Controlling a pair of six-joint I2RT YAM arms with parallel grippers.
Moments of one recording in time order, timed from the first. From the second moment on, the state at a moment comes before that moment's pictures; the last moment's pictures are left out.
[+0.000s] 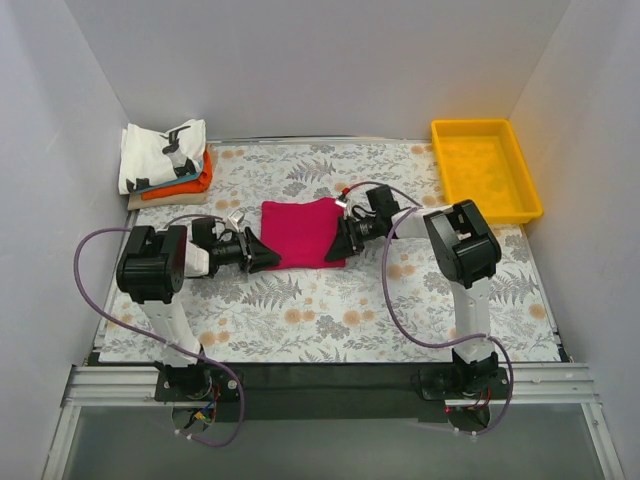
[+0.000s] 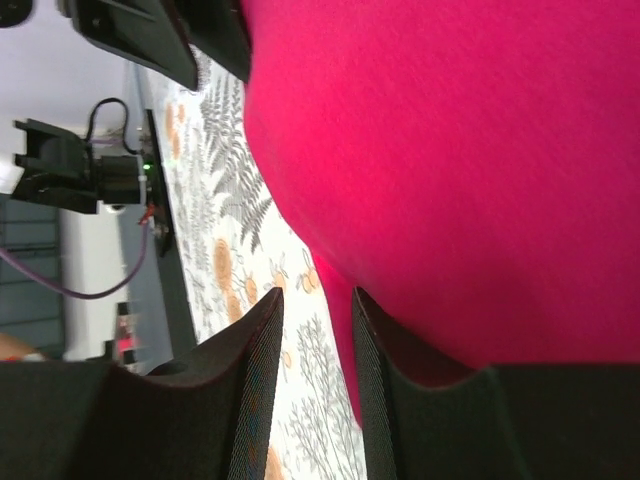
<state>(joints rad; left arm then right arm) -0.02 1.94 0.64 0.62 1.10 -0.81 0.46 2.16 1.23 0.04 -1.11 0.30</state>
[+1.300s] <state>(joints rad) 0.50 1.27 0.74 0.04 0.94 -0.34 0.81 2.11 1.54 -0.37 -0.25 -0.26</state>
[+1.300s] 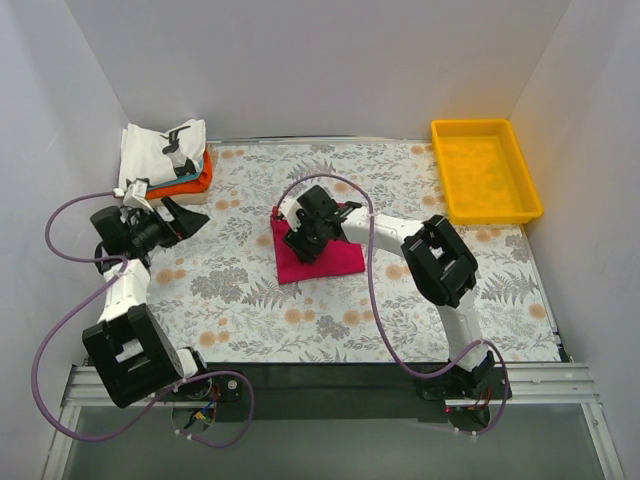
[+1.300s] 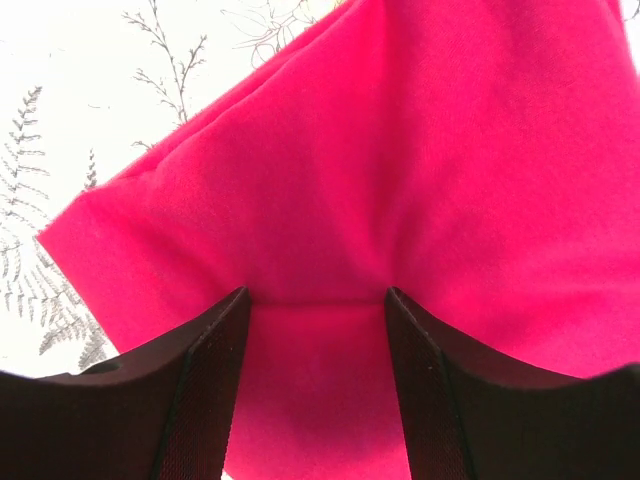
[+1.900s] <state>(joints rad) 0.45 1.24 0.61 0.07 0.80 -0.47 0.88 2.36 2.12 -0.48 -0.05 0.01</state>
